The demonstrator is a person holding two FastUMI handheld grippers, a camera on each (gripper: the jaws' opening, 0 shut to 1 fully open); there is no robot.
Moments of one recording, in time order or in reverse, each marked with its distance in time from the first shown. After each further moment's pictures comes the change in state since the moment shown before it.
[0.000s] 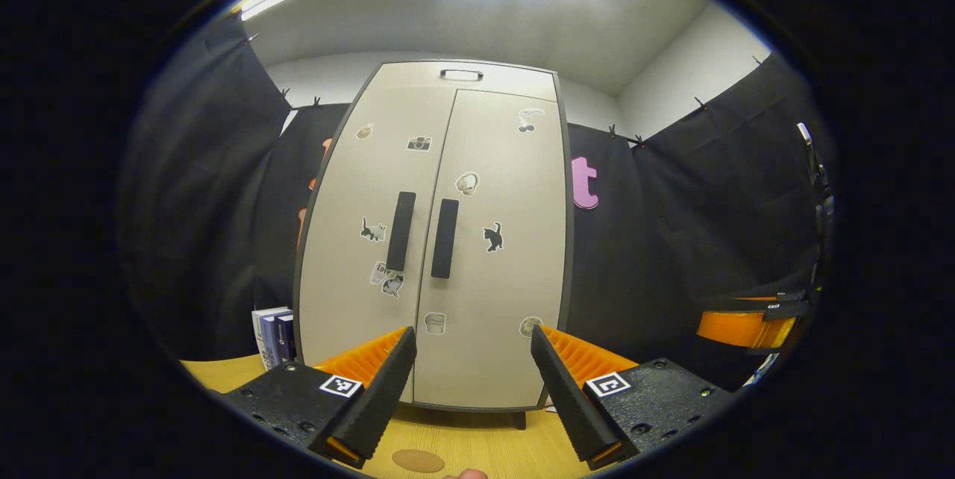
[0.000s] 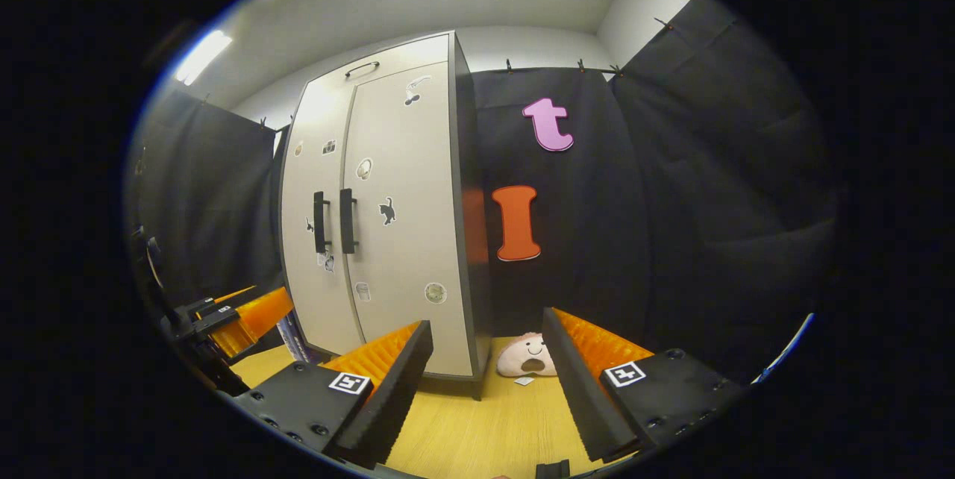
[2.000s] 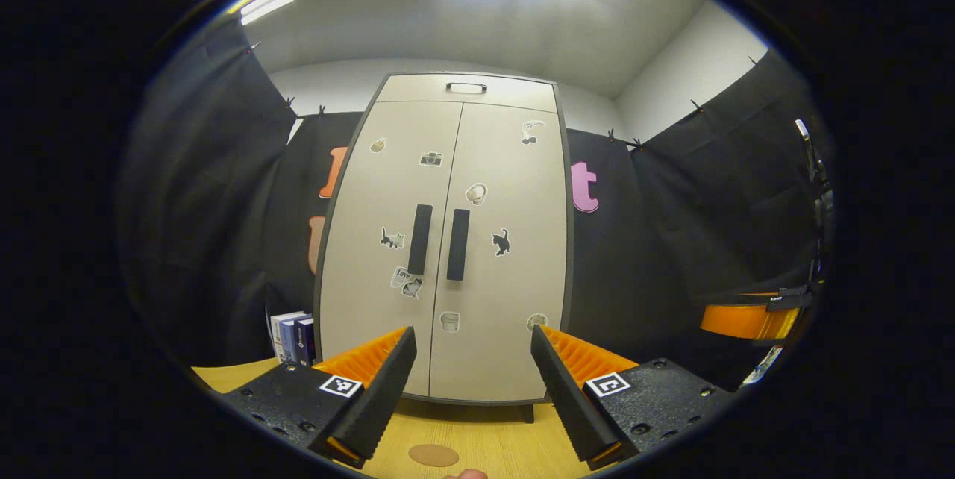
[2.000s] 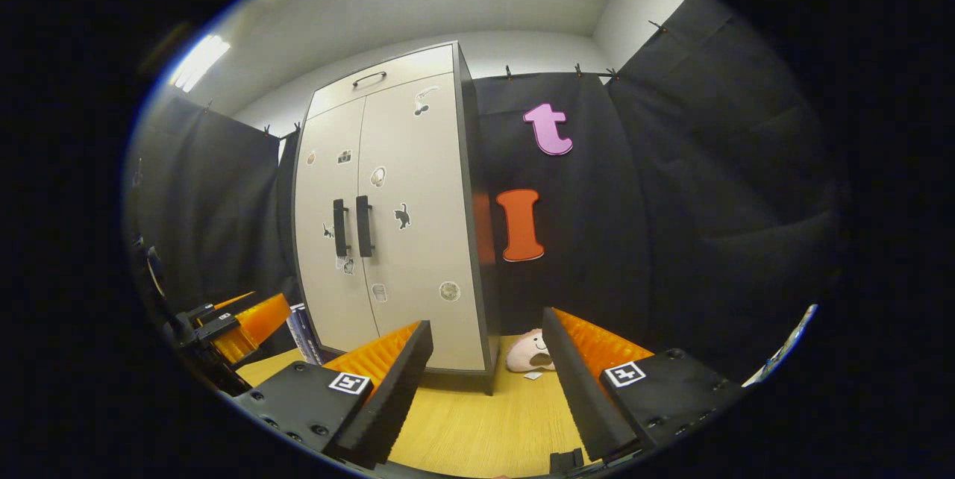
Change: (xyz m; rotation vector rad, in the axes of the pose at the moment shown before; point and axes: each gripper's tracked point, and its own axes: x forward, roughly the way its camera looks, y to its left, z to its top) left arm -0.048 0.016 0.012 0.013 -0.026 0.001; right arm -0.037 0.021 -0.001 0.023 -0.017 0.011
